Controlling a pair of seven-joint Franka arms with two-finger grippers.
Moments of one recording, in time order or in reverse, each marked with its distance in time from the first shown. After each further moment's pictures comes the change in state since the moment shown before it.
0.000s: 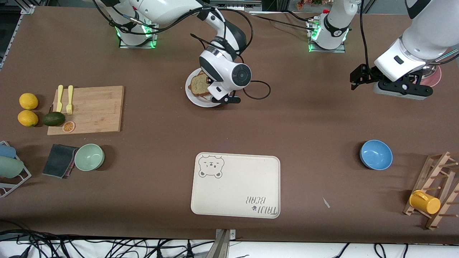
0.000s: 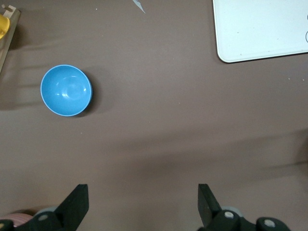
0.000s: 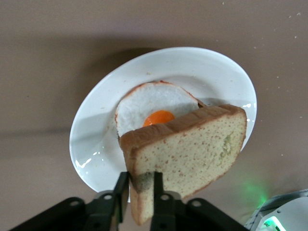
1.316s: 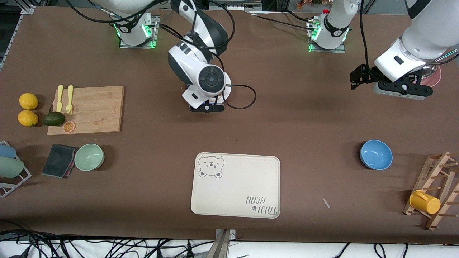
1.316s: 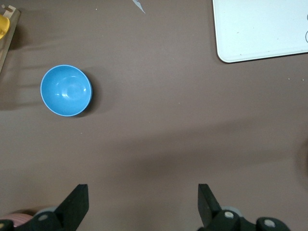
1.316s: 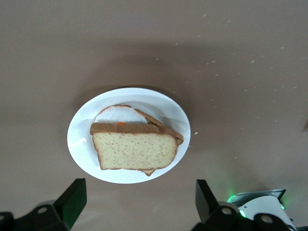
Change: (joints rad) left arm 0.000 0.000 0.000 0.000 0.000 0.000 0.000; right arm -0.150 -0.143 -0.021 0.106 0.036 -0.163 -0.163
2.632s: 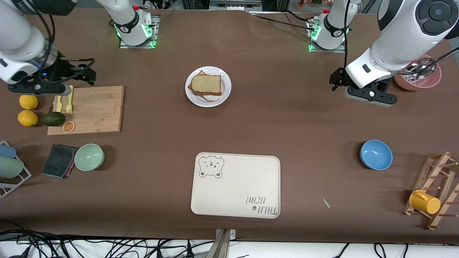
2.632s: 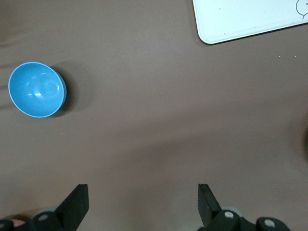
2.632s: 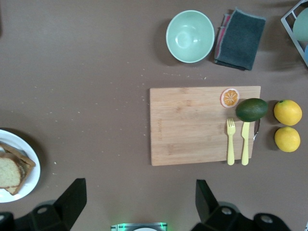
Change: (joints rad) left arm -0.008 0.058 -0.077 0.001 0.000 -0.011 -0.004; right arm -0.429 -0.611 -0.235 -0.385 -0.096 0.067 -0.651
